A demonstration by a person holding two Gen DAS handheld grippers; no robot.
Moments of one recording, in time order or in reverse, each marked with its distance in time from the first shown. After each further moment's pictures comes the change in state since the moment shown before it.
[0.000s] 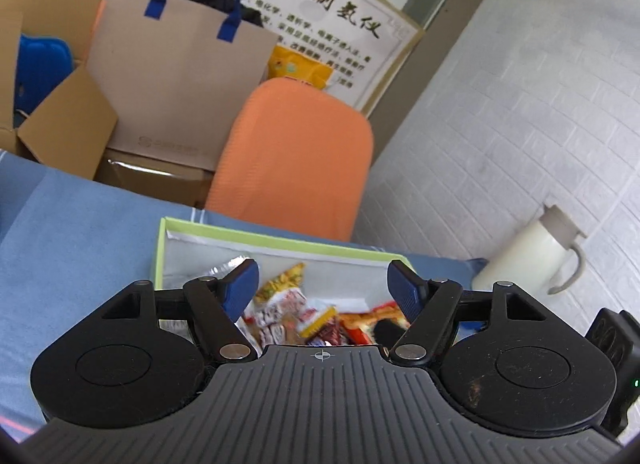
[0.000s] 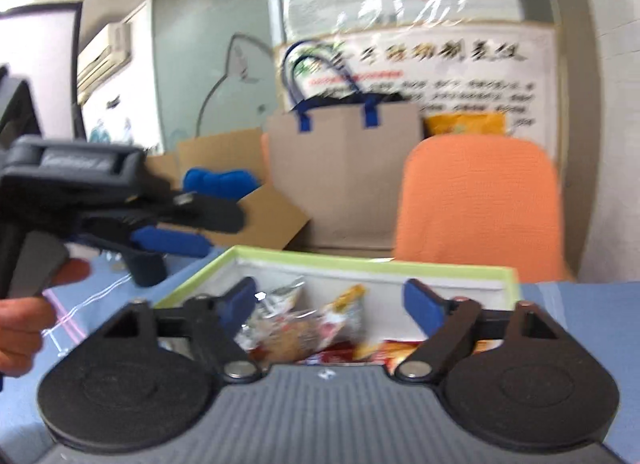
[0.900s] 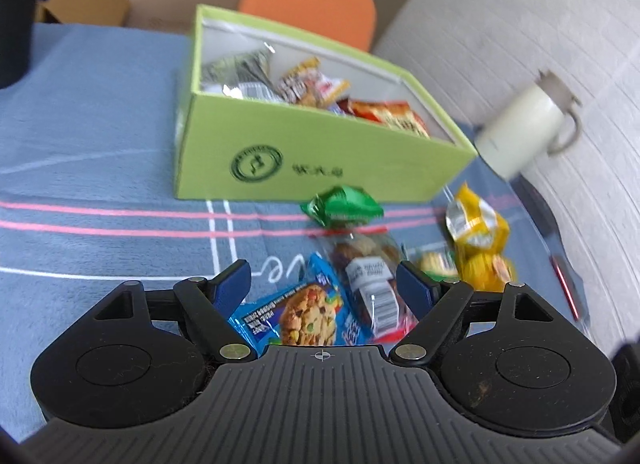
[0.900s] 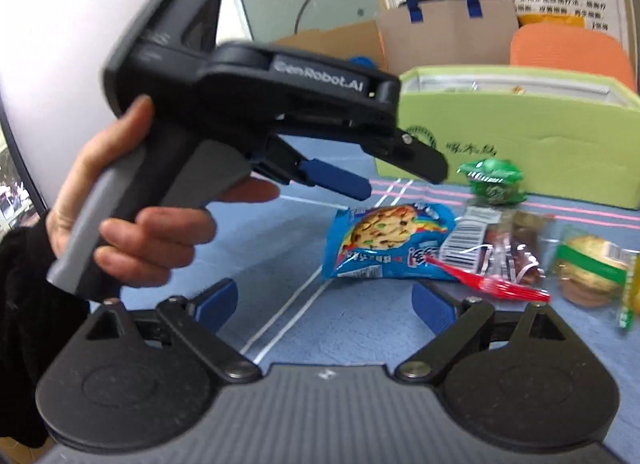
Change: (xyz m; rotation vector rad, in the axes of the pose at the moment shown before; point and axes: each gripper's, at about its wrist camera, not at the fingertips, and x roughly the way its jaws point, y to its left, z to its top) left arm -0.044 0.019 -0.118 0.030 0.319 0.000; right arm -0.074 0.123 -0.125 0.020 0.329 0.289
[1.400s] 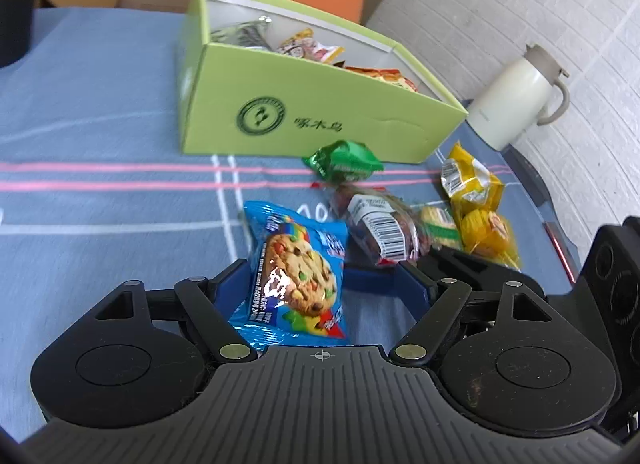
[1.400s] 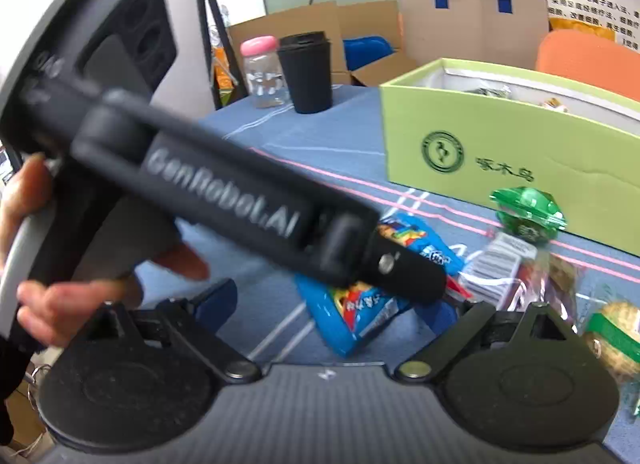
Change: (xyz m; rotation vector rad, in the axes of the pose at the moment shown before) left arm -0.016 0.005 -0.035 0.012 0.022 -0.007; right arm 0.028 0.015 0.023 -0.108 0.047 -0.007
